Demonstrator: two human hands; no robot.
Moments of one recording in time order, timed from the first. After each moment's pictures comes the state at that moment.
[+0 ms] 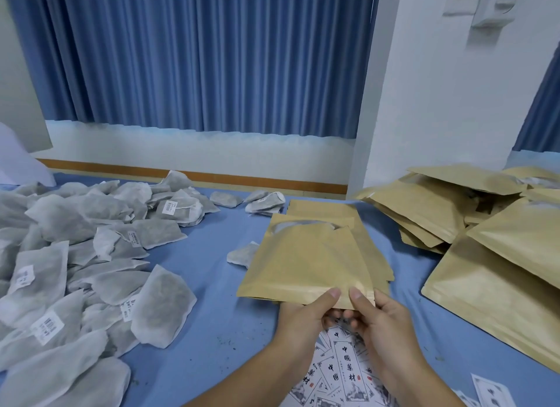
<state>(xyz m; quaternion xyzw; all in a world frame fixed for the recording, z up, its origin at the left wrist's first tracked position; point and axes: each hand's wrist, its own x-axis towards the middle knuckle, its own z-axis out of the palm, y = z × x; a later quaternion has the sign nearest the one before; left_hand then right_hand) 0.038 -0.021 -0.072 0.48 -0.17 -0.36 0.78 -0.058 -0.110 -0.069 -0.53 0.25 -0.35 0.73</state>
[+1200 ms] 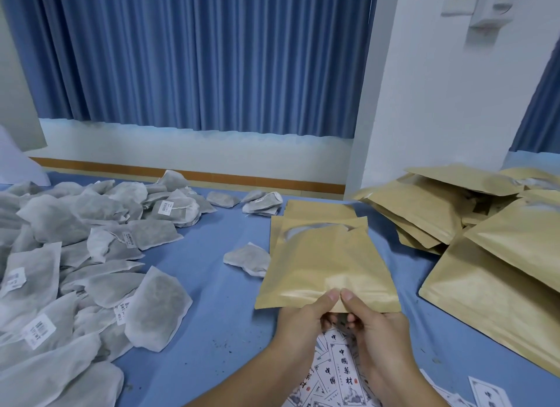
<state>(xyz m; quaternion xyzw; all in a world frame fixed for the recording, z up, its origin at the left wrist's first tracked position) 0.035 -0.024 -0.069 0.48 -0.13 -0.37 0.79 -0.050 -0.093 -0.062 -0.43 0.29 -0.39 0.76</state>
